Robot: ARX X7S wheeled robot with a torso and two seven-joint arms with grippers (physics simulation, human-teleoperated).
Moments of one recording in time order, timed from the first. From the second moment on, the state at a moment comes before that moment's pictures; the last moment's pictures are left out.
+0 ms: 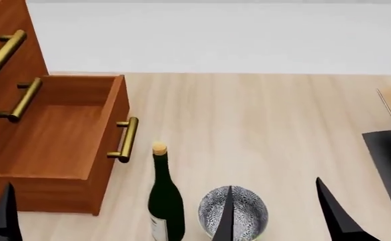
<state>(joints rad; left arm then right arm) -0.14 -0.78 0.29 1.01 -0.94 -0.50 -1.03 0.10 0.69 -0.36 -1.01 0.55 0.53 0.74</state>
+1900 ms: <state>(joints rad) -0.16 -0.79 0.36 0.98 -0.93 -0.46 -1.03 0.11 0.72 -0.45 -0.98 0.51 0.45 0.74</state>
